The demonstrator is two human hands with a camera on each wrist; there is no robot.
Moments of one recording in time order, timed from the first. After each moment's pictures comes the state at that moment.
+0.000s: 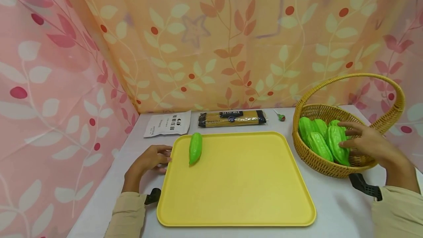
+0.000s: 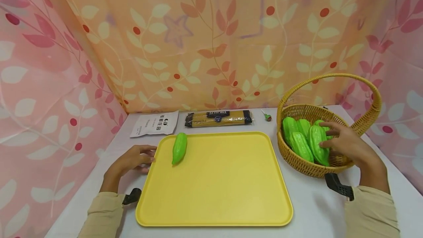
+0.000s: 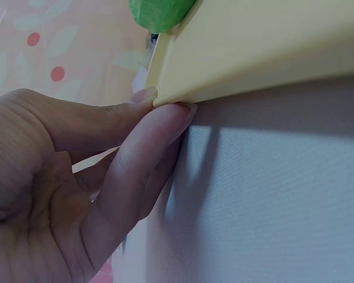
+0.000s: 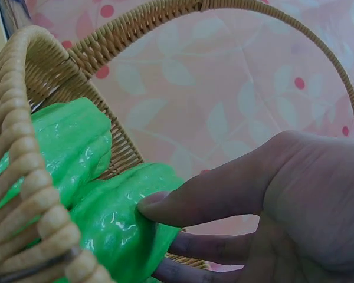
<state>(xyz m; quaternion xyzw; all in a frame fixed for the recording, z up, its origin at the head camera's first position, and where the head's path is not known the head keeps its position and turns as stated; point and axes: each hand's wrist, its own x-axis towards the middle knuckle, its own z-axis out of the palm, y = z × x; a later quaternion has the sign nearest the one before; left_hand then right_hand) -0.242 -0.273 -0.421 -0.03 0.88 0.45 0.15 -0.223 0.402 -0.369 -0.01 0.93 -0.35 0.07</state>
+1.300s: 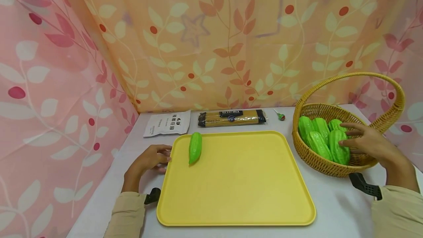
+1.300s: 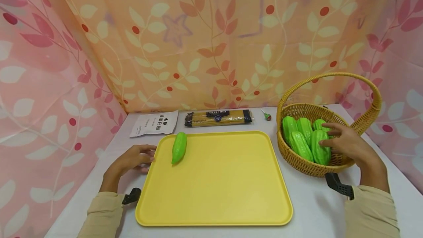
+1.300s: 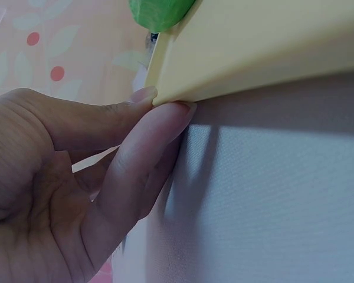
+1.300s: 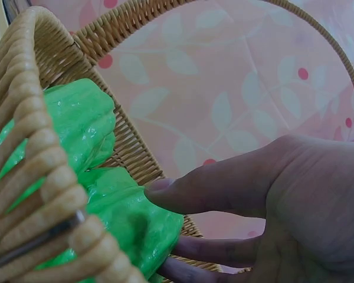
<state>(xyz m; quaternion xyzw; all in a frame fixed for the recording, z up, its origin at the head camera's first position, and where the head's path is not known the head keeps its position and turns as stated) -0.241 -0.275 -0.421 -0.01 0.89 0.44 0.15 -0.226 0.409 -0.375 0.01 0.94 -0.34 0.07</state>
